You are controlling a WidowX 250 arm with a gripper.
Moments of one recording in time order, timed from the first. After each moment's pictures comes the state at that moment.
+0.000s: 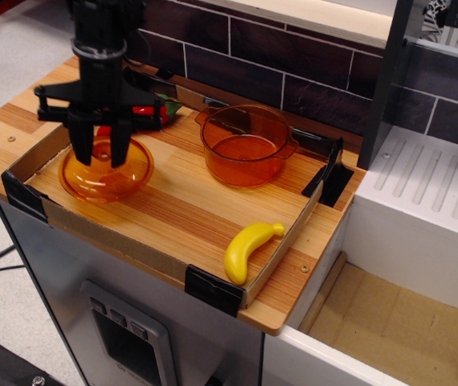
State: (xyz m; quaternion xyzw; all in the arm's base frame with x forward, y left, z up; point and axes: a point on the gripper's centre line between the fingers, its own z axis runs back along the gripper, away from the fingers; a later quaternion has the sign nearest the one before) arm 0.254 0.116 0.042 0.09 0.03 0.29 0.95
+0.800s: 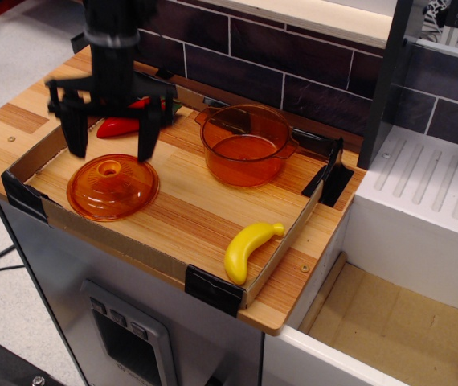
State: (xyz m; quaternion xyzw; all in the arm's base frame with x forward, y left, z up) arm 0.256 0.104 0.075 0.05 0.05 0.30 0.95
